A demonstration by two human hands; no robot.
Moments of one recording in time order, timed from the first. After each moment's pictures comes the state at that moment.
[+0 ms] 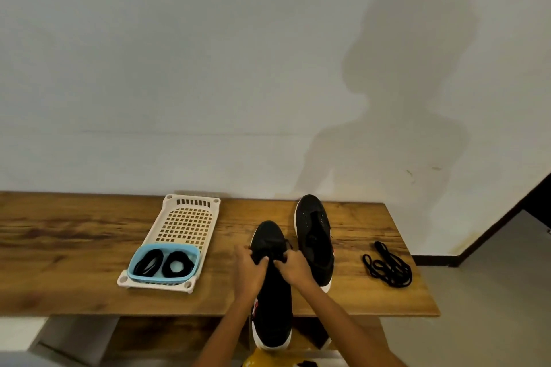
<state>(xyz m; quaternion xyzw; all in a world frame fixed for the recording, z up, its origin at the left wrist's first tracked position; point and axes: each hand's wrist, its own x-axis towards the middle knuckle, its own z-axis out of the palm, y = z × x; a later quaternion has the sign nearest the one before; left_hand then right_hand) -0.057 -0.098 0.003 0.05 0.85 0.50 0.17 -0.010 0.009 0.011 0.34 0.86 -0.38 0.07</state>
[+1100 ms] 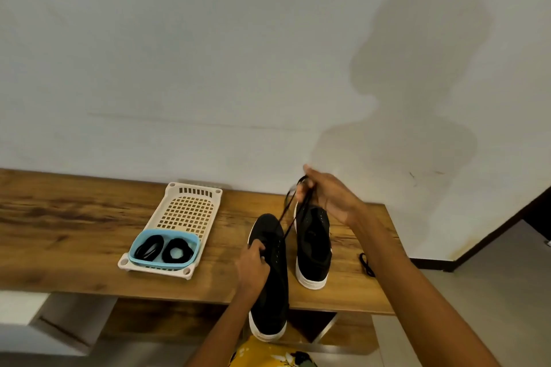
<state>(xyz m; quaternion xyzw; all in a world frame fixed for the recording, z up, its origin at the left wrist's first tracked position) -0.044 -0.099 0.010 0.17 0.92 0.32 0.11 -0.010 0.074 0.185 0.16 0.64 -0.75 -0.02</state>
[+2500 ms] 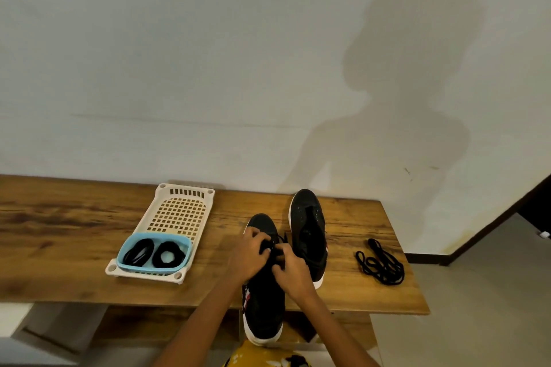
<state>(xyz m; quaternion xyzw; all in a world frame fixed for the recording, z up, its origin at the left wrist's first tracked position) -0.075 -0.091 0.018 0.35 0.89 0.27 0.12 0.026 0.006 0.015 0.26 0.89 -0.38 -0.02</state>
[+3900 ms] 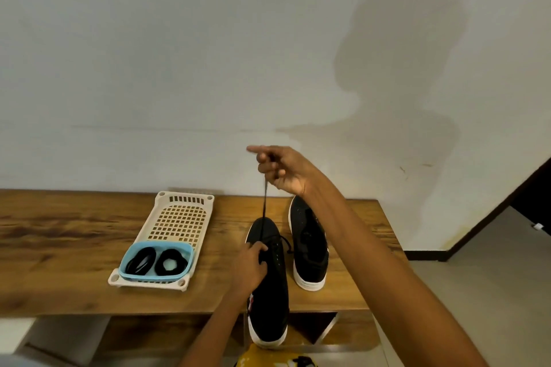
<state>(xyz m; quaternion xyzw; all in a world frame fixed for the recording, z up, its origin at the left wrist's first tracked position) -0.064 -0.098 0.009 0.27 0.90 0.32 0.15 -0.069 0.027 0.230 0.18 0.46 -0.87 0.04</state>
